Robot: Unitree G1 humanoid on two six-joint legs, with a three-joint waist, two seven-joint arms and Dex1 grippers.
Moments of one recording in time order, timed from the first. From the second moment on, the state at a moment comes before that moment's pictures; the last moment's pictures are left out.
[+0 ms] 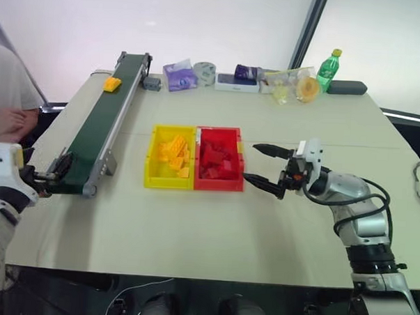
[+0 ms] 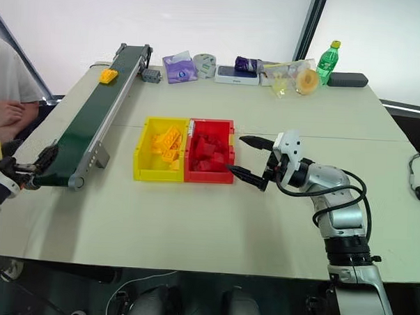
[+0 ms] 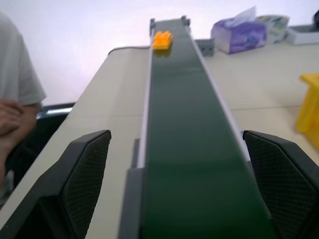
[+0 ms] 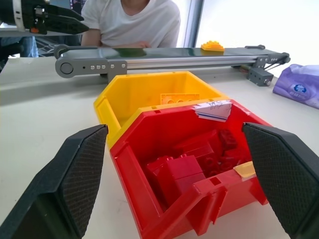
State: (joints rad) left arm -0.03 0.67 0.62 -0.23 -0.53 0.50 -0.37; right arm -0.48 -0.53 -0.04 0.09 0.44 0.13 1.10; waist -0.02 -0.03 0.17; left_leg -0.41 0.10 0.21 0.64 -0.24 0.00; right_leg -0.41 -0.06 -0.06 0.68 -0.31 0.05
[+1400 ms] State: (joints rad) left arm -0.36 0.90 0.49 0.33 -0.47 0.49 -0.70; right arm -0.48 -0.51 -0.02 0.08 0.44 0.13 1.09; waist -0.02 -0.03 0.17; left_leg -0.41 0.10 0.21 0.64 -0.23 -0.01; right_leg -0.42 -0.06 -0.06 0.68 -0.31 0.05
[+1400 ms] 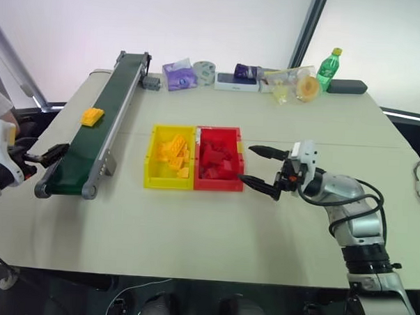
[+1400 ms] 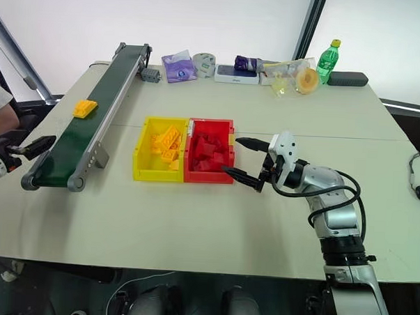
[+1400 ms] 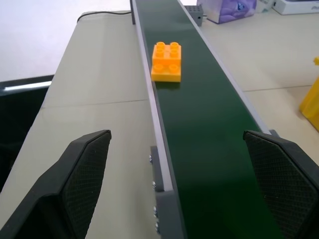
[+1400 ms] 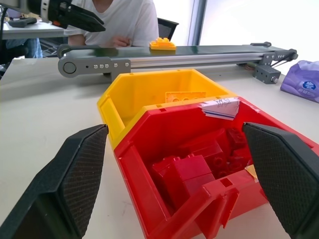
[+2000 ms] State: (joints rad) left arm -0.58 0.90 0.36 0.66 -0.36 0.34 -0.83; right arm -0.47 -0.51 -0.02 0.06 0.44 0.14 1.07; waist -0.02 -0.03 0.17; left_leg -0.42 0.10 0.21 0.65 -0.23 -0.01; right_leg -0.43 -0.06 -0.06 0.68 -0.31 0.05
